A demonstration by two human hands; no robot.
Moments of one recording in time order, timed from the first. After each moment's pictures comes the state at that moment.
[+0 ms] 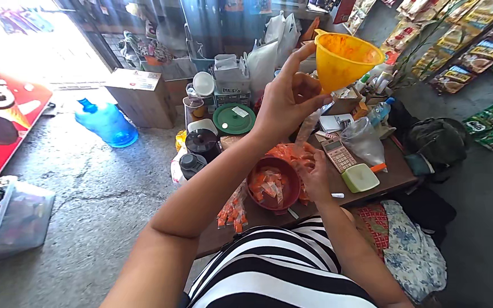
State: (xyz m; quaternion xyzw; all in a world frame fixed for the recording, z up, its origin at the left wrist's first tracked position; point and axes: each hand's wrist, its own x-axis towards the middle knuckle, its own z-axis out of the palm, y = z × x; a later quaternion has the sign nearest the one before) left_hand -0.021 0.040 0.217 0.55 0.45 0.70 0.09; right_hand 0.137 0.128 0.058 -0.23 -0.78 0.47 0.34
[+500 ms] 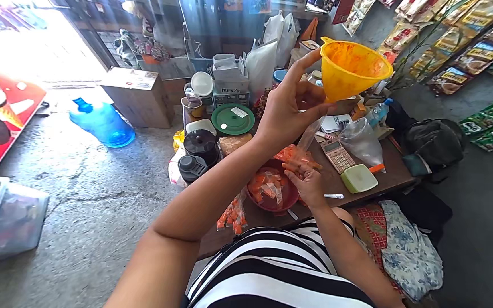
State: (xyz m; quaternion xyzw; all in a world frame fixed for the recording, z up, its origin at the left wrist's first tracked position) left_hand -0.016 0.038 0.211 0.56 0.42 0.71 0.09; right_hand 0.133 0.113 0.045 -0.23 -0.78 0.50 0.30
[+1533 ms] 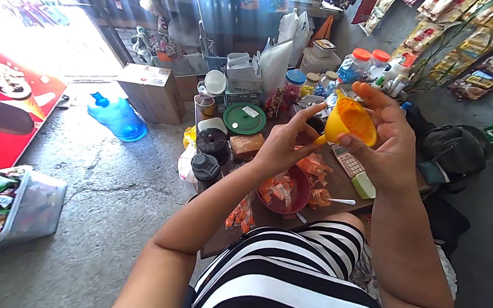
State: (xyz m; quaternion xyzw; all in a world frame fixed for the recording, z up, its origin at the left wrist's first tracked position) left_hand -0.027 0.008 0.156 0.61 0.49 0.61 0.10; right_hand 0.130 0.131 0.218 -0.03 -0.83 0.43 0.35
